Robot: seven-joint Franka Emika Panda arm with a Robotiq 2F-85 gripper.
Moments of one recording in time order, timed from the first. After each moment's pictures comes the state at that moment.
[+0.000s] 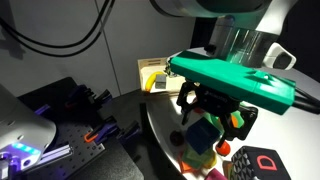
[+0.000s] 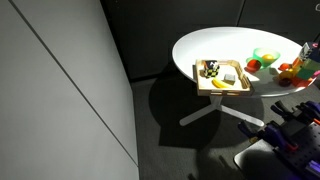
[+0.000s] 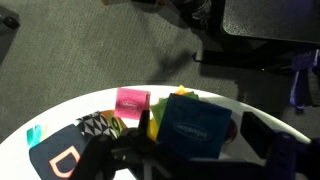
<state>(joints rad) -0.34 0.16 -0.36 -2.30 -0.34 2.24 -0.54</state>
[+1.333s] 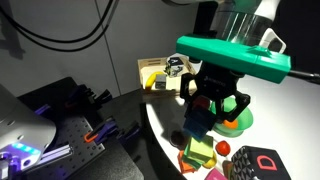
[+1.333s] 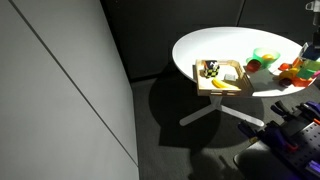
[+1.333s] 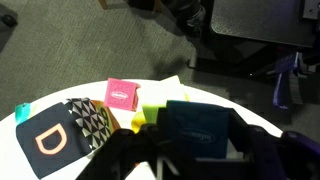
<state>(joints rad) -0.34 0.18 -0.29 -2.23 -0.34 2.13 -0.54</state>
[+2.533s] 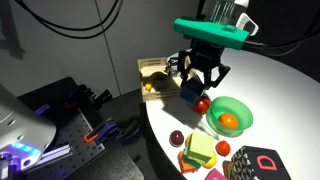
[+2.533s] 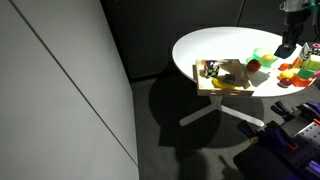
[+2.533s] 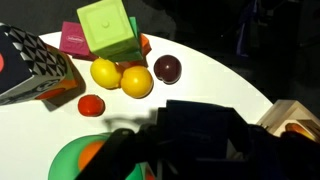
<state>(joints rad) -0.27 0.24 -0.19 -2.14 -0.19 2.09 -0.47</state>
